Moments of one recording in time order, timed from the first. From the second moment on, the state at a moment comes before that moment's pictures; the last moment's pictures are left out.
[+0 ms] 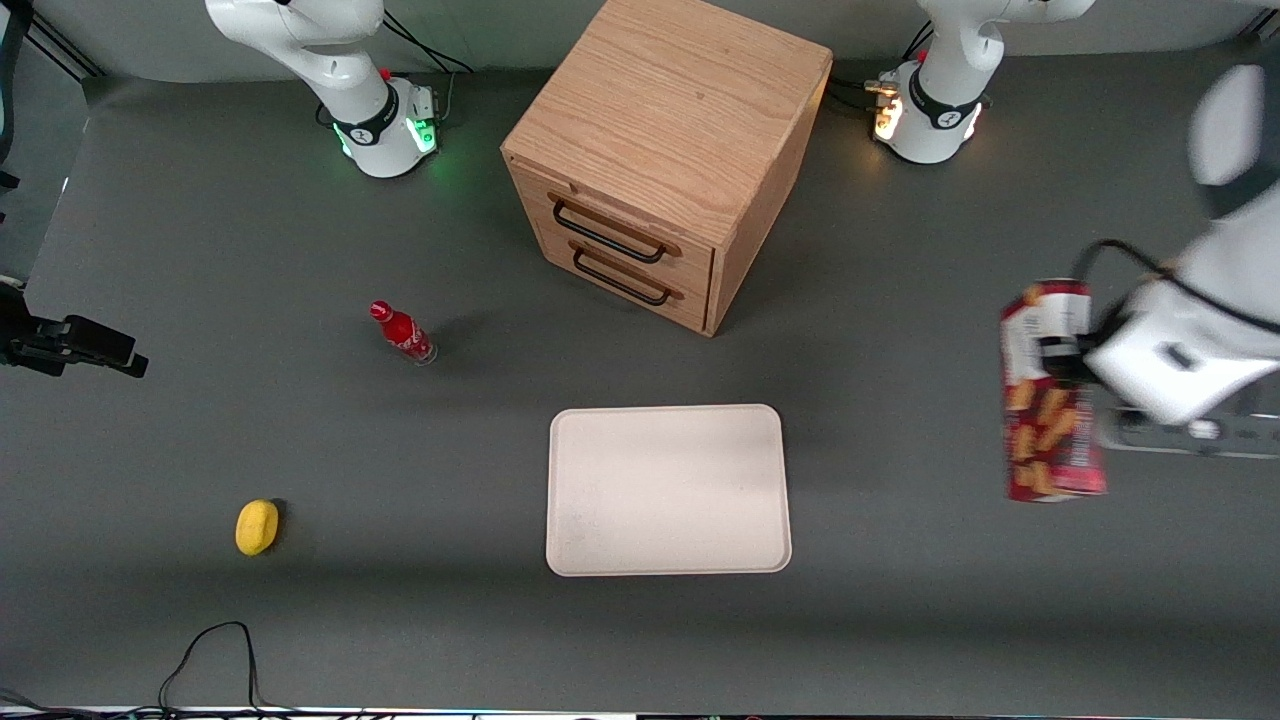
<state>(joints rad) -0.23 0.49 -0.07 -0.91 0.08 1.32 -0.21</state>
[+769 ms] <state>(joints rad) -0.56 0.60 -0.05 -0.92 0.10 1.51 -0.67</state>
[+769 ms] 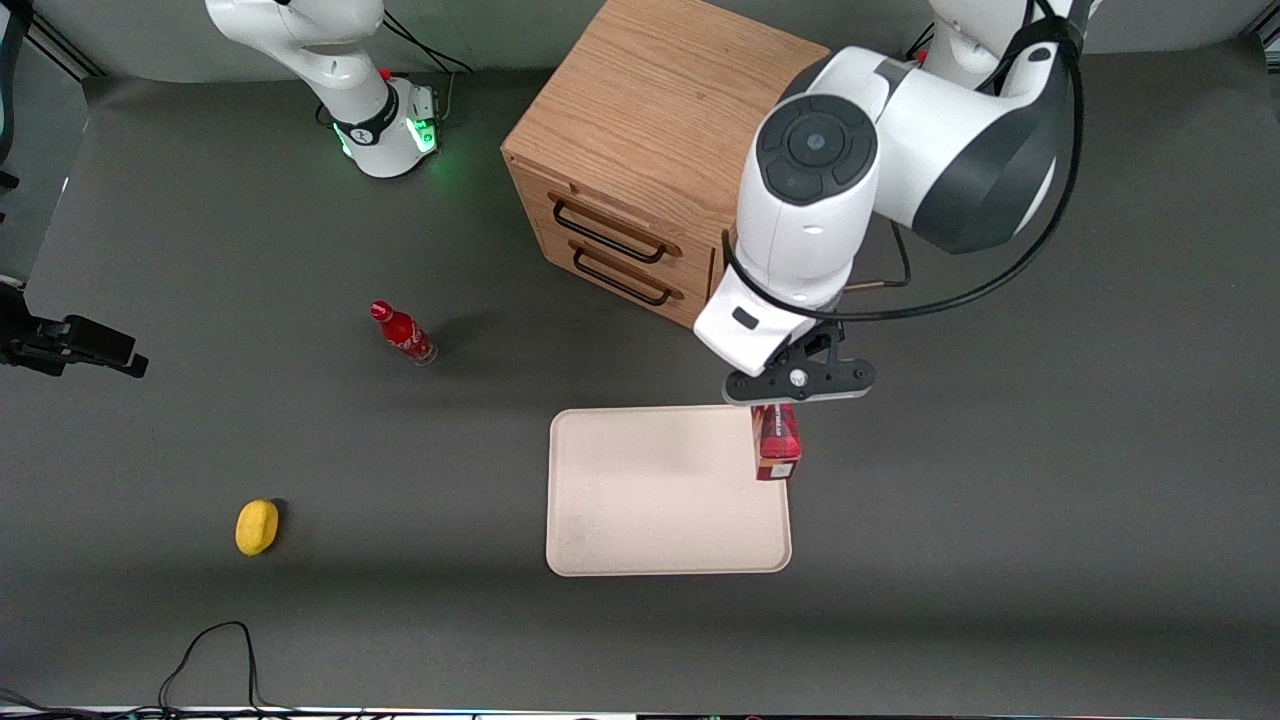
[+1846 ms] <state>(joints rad) -0.49 0.84 -0.04 -1.19 0.09 2.02 -0.65</state>
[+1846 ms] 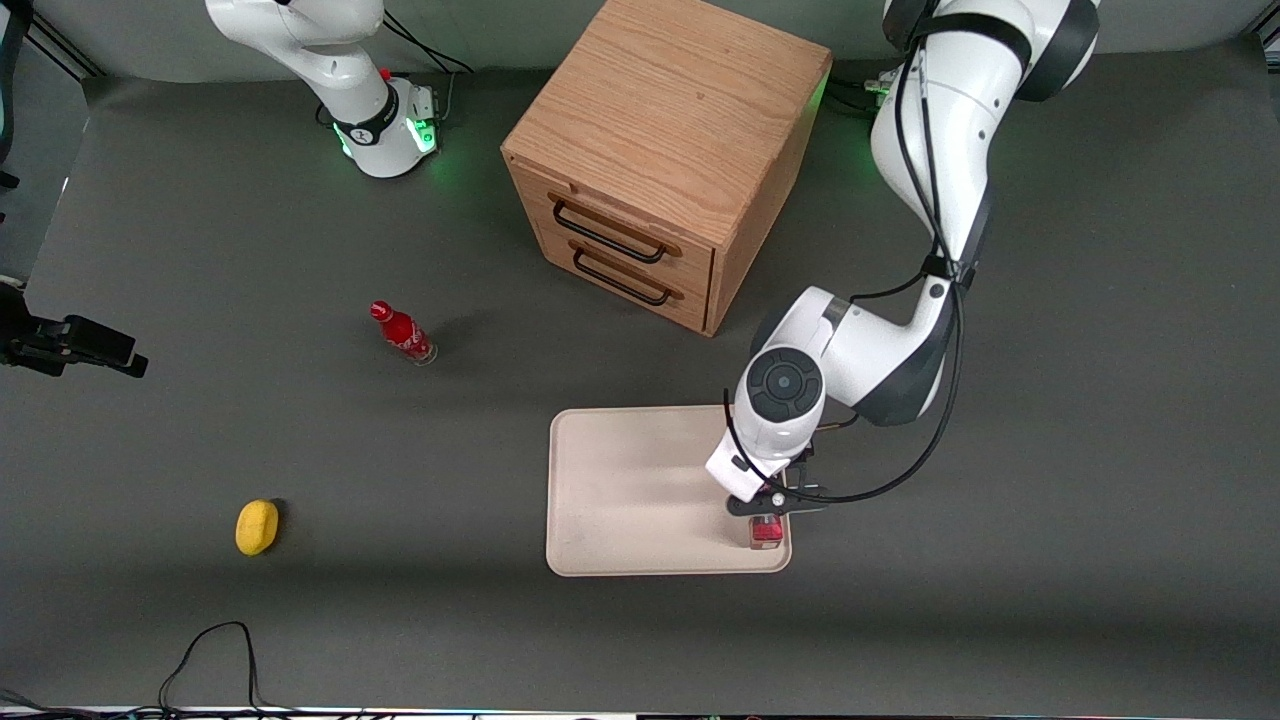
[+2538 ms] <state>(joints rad) -0.48 0.85 -0.04 -1.19 0.05 2.04 -0.65</state>
